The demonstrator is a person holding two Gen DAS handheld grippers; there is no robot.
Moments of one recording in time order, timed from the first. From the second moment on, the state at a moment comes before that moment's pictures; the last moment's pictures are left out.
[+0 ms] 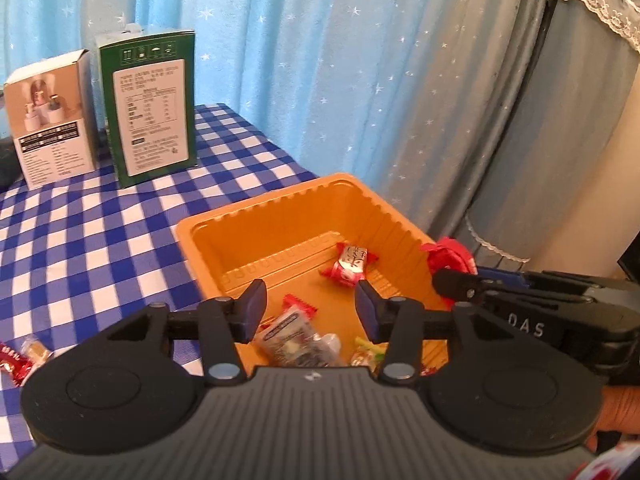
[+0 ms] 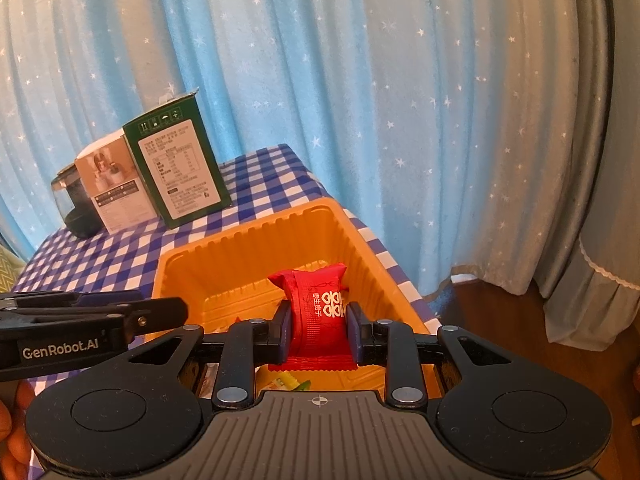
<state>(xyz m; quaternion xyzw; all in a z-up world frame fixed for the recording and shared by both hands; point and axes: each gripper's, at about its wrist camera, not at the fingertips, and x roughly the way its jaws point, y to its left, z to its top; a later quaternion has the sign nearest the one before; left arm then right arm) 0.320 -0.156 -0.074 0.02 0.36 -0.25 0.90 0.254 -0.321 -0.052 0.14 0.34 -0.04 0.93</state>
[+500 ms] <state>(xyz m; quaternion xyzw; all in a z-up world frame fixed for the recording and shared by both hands) 0.314 -0.145 -0.074 0.02 0.36 -0.25 0.90 0.253 -0.316 -0.048 0.15 0.33 -0.03 0.93</state>
